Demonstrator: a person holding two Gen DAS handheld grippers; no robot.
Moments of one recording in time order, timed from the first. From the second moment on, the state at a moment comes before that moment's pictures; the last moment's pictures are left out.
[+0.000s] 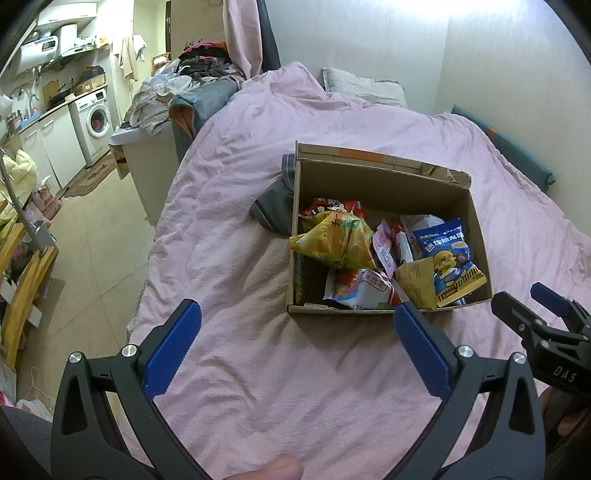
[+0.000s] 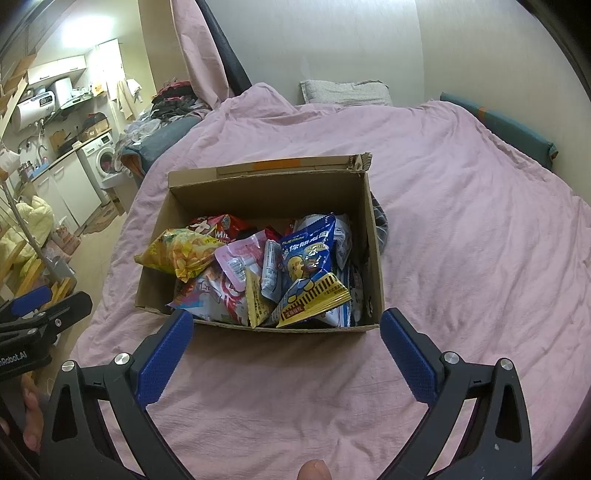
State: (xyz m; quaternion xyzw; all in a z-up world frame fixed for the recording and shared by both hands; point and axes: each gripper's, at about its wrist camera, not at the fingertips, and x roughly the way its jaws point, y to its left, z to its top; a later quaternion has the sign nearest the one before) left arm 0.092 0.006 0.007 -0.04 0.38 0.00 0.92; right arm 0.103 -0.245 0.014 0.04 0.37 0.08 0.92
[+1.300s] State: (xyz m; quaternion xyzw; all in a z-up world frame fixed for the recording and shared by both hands) left arm 0.093 0.007 0.003 -0.04 0.39 0.01 0.92; right arm 0.100 -0.245 0.020 0.05 0.35 0.08 0.93
